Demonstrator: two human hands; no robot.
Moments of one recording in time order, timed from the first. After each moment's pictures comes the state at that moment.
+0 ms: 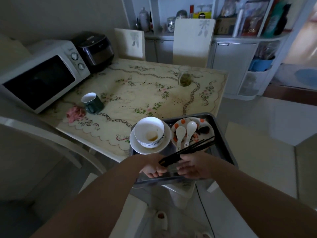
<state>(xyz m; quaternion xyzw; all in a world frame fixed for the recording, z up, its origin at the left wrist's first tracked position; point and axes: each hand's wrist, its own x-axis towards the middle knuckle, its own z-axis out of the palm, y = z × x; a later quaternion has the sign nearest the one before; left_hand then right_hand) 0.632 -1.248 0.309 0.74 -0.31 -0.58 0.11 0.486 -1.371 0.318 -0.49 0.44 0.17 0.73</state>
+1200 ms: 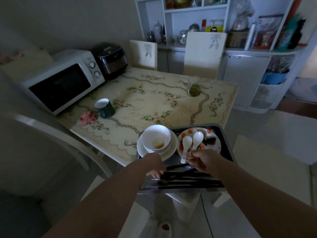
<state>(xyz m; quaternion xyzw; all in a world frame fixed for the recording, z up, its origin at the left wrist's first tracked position) 0.636 -1.255 0.322 0.88 -0.27 -0.39 0.03 0.504 -1.400 0.325 -0.46 0.48 0.05 0.74</state>
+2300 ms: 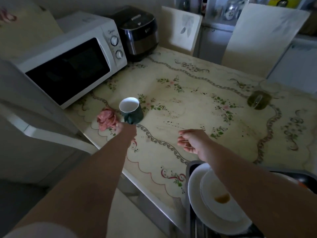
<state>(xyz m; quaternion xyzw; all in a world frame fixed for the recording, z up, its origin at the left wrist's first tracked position) 1.004 -1.195 0.304 0.82 0.17 -0.24 0.49 0.839 -1.359 0.342 -0.57 0.45 0.06 0.69</state>
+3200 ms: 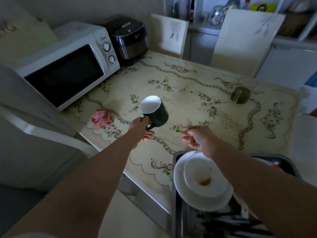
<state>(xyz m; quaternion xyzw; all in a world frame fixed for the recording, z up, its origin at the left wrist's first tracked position) 0.913 -1.235 0.349 0.79 0.00 -0.31 0.52 0.777 -1.385 0.353 -0.58 0.44 0.02 0.68</state>
